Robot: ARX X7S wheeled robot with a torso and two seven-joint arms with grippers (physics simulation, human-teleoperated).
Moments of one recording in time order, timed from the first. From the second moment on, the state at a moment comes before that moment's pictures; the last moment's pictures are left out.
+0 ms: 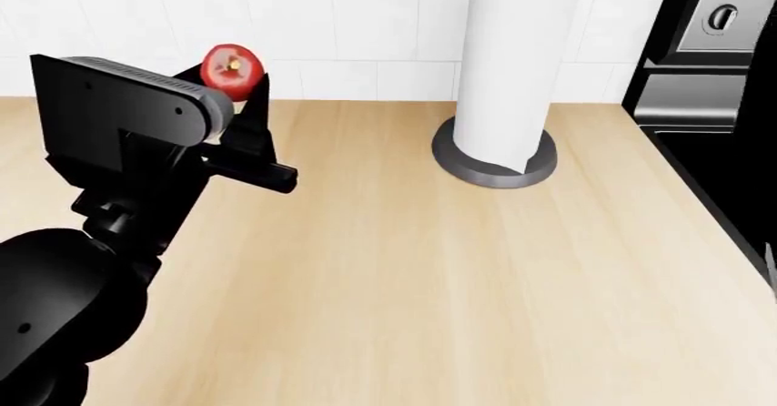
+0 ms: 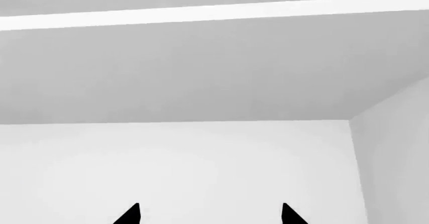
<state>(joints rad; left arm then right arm) -0.75 -0.47 0.09 0.69 -0.73 -1.01 -0.27 2.09 0.06 -0.01 0.72 0.07 0.70 -0.07</state>
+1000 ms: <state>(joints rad) -0.73 -0.49 0.08 0.70 -0.74 -0.99 -0.29 1.63 0.17 0.03 -0.26 0.33 1.16 -0.21</state>
